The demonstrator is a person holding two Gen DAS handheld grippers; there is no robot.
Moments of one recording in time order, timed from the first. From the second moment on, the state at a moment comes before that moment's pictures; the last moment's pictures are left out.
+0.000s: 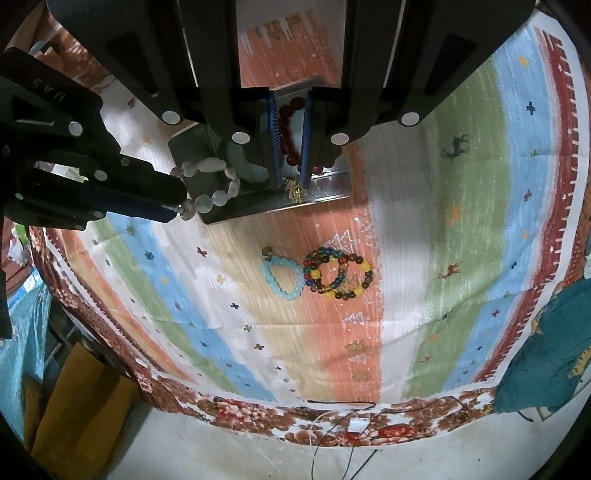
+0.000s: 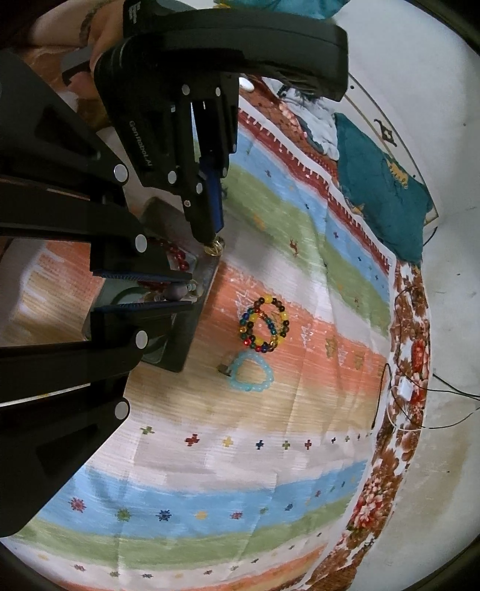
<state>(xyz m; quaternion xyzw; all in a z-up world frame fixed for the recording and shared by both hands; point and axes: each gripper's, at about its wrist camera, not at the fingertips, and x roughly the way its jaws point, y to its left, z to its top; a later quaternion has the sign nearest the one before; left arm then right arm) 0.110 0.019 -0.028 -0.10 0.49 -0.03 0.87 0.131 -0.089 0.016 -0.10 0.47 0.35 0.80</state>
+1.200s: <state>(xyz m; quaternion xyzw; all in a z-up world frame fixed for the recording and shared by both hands) 0.162 0.057 -0.046 -0.12 0.52 0.02 0.85 0.195 -0.101 -0.004 -0.08 0.50 0.27 0.82</state>
